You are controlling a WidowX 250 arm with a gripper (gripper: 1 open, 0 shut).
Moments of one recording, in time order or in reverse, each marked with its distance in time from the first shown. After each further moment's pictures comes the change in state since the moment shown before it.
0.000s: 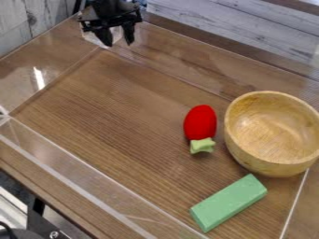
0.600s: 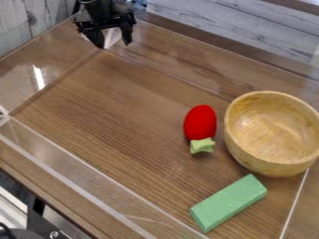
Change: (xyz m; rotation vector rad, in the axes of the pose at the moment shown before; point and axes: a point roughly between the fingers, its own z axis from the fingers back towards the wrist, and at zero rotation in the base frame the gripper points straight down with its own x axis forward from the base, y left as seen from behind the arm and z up) arm 0.002 0.012 -0.003 0.000 -0.018 -0.026
